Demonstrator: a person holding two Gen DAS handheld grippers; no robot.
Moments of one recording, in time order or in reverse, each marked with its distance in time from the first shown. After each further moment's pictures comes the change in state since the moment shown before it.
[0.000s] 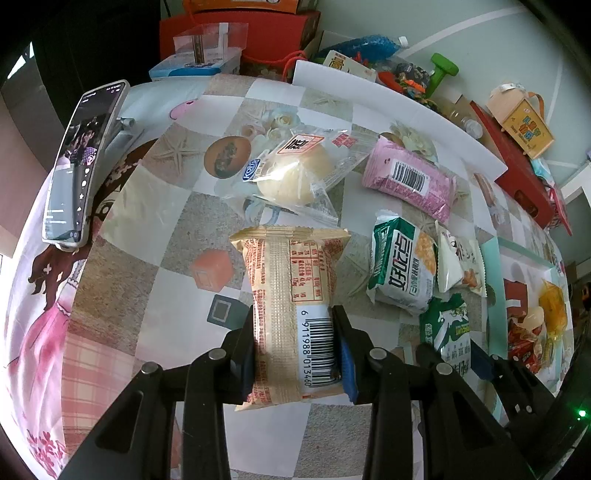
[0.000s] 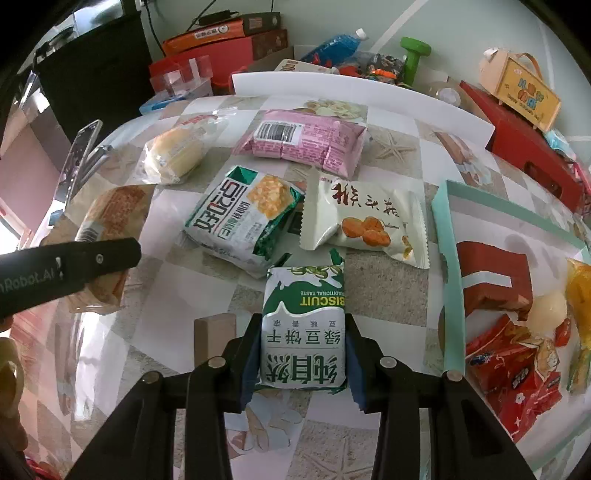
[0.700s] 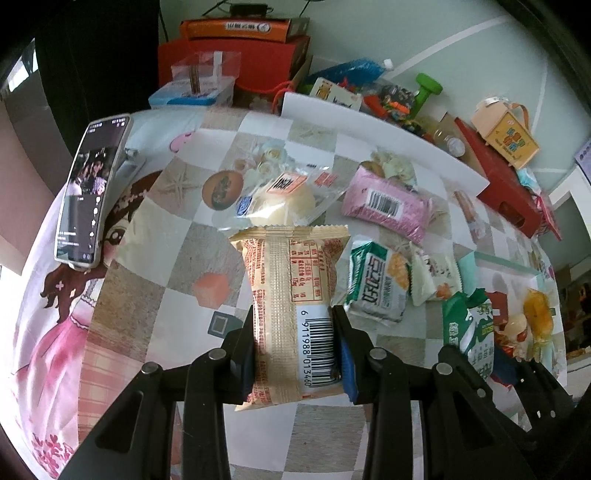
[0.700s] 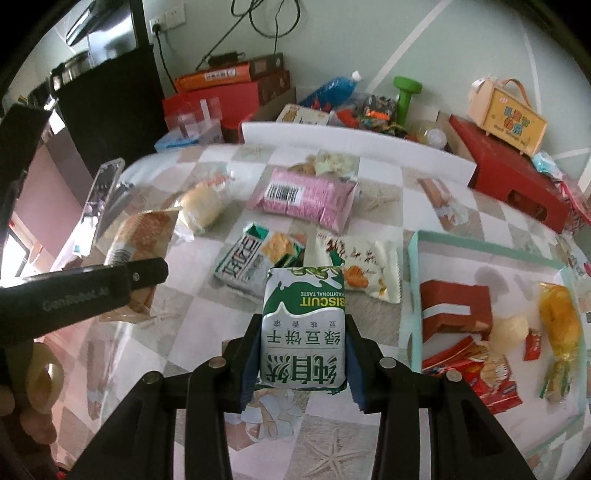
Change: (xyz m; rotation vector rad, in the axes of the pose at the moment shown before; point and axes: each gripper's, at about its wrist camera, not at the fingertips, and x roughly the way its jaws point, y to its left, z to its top) left arm -0.034 -0.010 0.006 0.018 -0.083 -0.024; right arm -0.059 -0.005 0.010 0.013 -0.137 0.013
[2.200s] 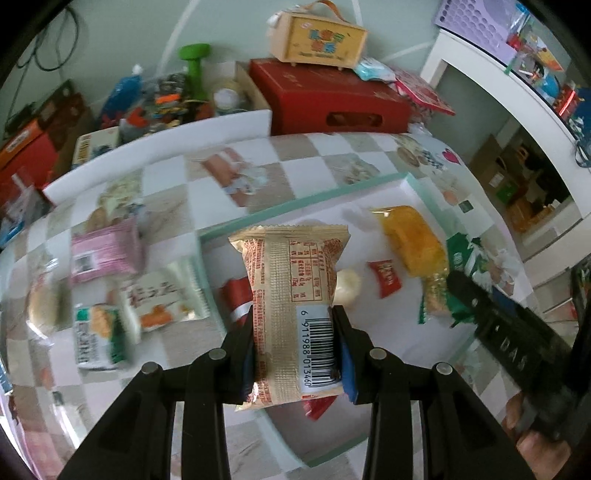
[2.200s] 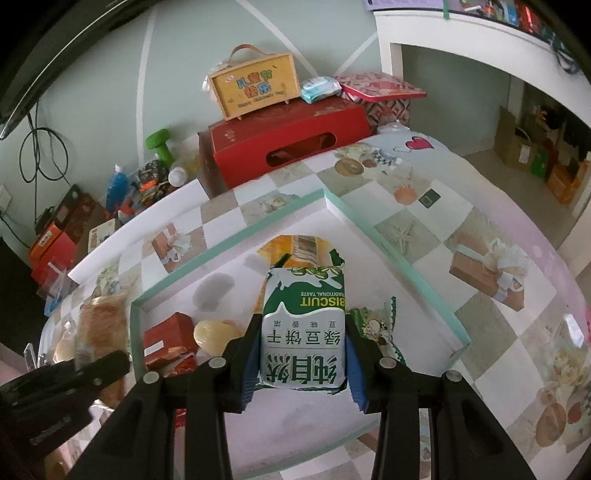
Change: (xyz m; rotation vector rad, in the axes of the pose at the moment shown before) left arm 0.010 -0.257 -0.025 0.505 0.104 -0.199; right arm -0.074 -0.258 -0.060 0.642 -0.057 -0.250
